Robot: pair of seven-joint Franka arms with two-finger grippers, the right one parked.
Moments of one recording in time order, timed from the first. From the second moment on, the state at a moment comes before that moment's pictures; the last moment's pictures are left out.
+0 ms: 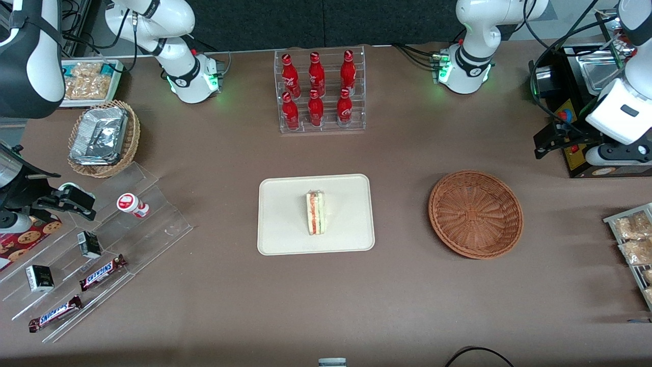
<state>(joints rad) 0.02 -0.01 -0.11 -1.59 0.02 1.61 -0.07</state>
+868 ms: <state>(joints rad) 0.00 -0.01 -0.10 -1.55 0.03 1.60 -0.05</state>
